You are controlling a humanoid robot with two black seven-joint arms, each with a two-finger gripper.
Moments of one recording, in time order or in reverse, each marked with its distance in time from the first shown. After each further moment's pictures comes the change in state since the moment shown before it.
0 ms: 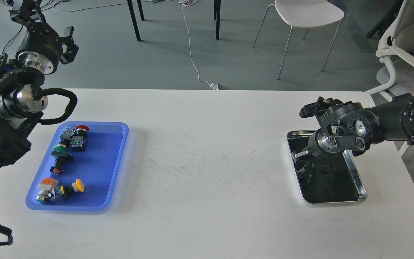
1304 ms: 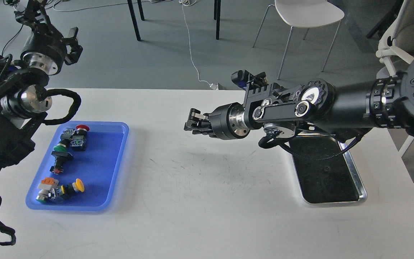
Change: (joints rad) left arm -0.001 -0.017 0.000 0.002 0.000 0.000 0.001; right arm 0.131 0.123 0.464 0.170 0.585 -0.203 0.075
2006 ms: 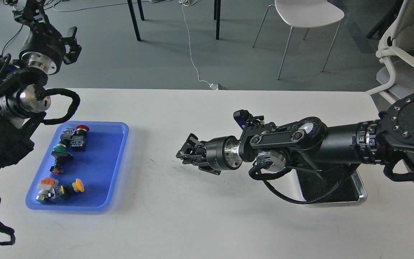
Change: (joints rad) left arm 0.000 0.004 -0.003 0.000 0.000 0.000 -0.001; right arm -0.275 0.000 0.176 -0.050 0.054 0.018 -0.008
